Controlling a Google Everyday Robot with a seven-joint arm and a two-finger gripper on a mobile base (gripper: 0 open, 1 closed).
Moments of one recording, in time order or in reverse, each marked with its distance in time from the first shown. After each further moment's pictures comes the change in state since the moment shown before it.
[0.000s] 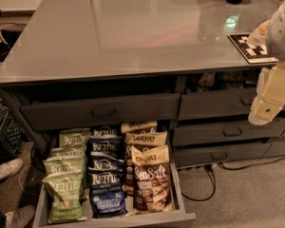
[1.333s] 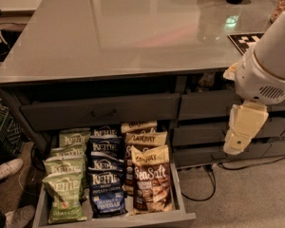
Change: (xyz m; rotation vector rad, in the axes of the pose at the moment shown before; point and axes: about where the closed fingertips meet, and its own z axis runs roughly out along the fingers) arm -0.006 0.036 0.072 -0.082 0.006 -0.006
